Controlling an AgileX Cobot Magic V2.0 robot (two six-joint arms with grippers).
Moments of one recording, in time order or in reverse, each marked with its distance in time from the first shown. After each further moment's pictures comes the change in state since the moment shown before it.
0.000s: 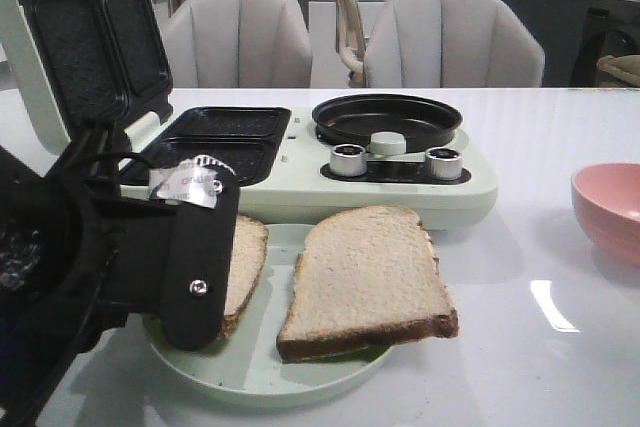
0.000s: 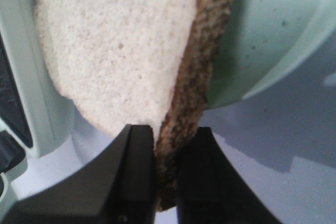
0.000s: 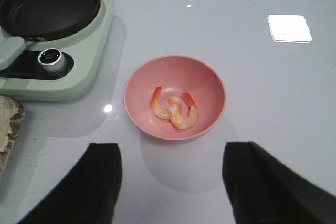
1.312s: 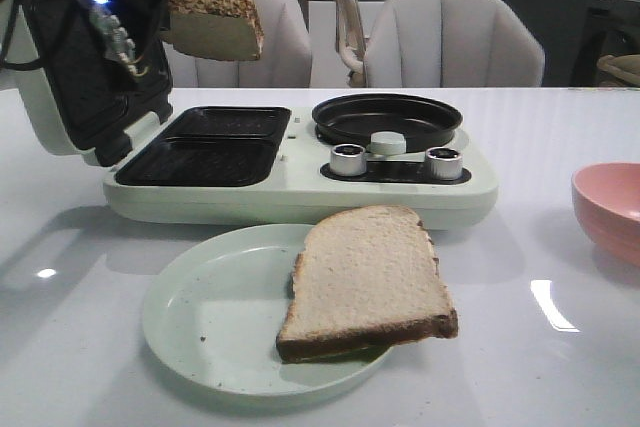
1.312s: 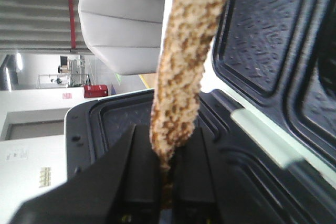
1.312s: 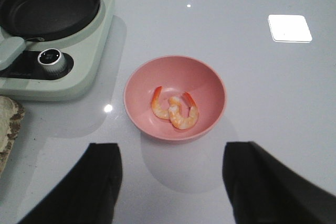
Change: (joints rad) left arm 0.393 0.082 -0.525 0.332 -0.055 0.009; right arm 0.000 0.000 0.000 0.000 0.000 0.000
